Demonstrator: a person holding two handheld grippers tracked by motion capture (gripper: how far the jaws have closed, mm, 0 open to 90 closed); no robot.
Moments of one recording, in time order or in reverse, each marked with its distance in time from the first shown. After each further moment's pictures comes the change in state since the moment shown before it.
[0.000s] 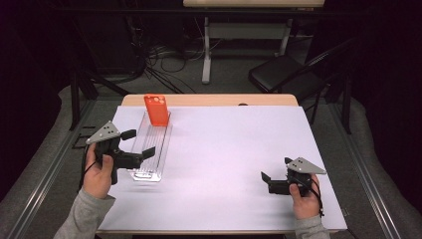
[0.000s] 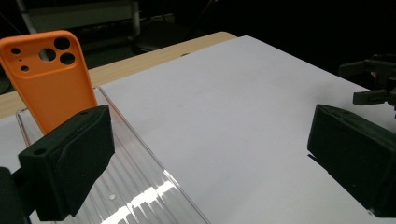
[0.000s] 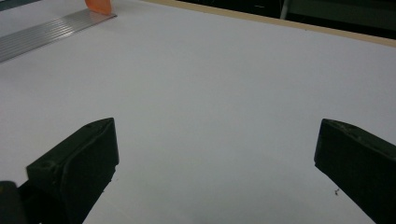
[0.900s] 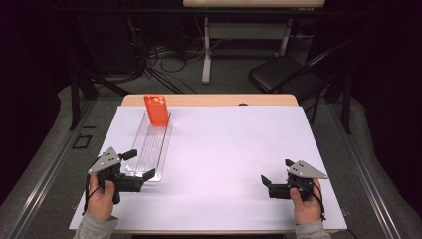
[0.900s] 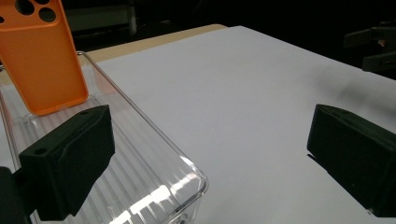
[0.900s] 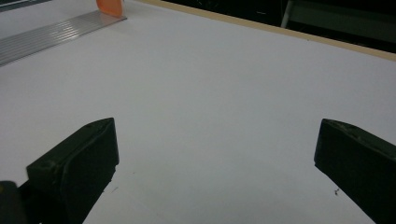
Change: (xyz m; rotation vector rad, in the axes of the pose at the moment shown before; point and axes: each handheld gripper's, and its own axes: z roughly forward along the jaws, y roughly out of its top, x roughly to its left) left arm -0.010 -0.064 -0.001 -0.048 -0.011 0.020; right arm 0.012 0.003 -0.015 -0.013 0.002 -0.044
